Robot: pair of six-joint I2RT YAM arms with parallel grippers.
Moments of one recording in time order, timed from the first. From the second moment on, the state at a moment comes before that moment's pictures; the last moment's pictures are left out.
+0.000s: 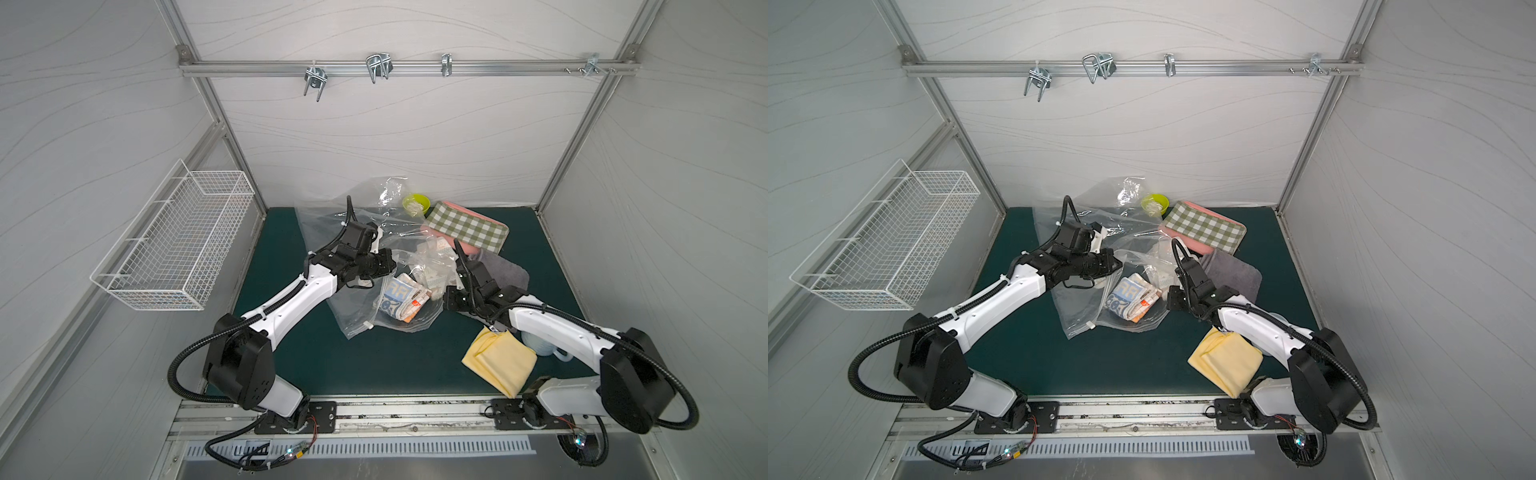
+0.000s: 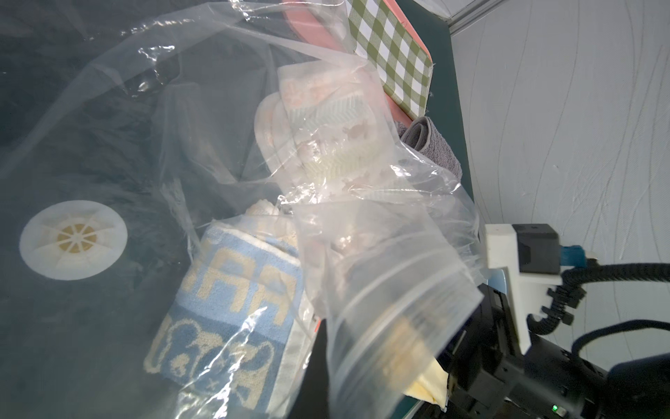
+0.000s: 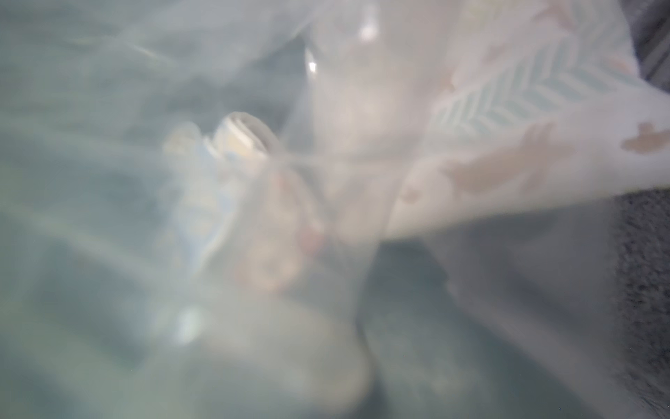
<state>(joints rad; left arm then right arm) -0.48 1.50 1.20 -0.47 0.32 -0.65 0.67 1.32 0.82 -0.34 -0.08 0.58</state>
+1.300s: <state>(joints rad) -0.35 1.51 1.15 -0.56 0.25 -0.67 0.34 1.13 0.81 -0.36 -0.31 0.65</state>
